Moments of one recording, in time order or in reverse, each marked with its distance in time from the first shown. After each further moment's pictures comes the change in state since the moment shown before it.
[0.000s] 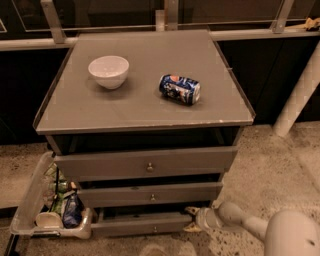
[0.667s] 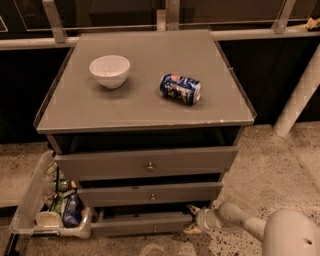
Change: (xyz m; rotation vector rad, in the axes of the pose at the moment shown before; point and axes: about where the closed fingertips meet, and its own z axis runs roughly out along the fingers) arm 0.005 0.008 0.003 -0.020 0.007 0.021
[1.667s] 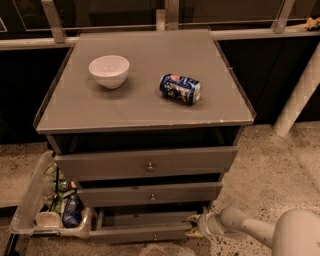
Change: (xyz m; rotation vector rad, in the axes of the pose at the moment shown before) arm -0.006 0.016 -0.019 0.004 0.022 0.009
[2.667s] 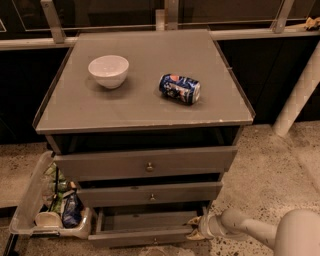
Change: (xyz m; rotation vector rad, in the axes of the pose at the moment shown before) arm 0.002 0.005 -0.009 0.009 0.014 0.008
